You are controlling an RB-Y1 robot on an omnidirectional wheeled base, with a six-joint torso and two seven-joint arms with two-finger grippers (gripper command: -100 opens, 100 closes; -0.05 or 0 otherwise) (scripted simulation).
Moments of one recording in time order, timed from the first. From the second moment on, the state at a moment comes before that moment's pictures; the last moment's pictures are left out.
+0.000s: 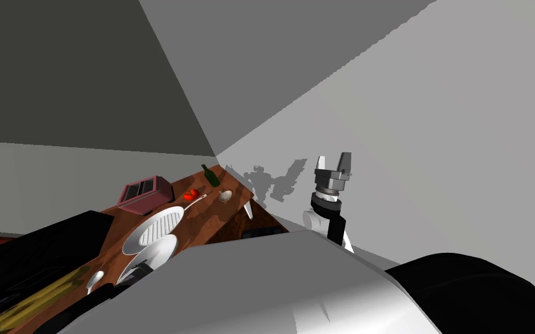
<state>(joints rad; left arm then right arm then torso) 0.78 0.31 0.45 -1.85 0.40 0.73 0.49 0.50 0.01 0.00 -2.38 -0.09 -0.64 0.14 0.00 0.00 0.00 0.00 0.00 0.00</state>
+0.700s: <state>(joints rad) 0.76 0.31 0.45 -1.77 0.40 0.75 0.50 0.50 0.01 0.00 -2.38 -0.09 -0.64 0.14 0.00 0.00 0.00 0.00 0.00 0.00</state>
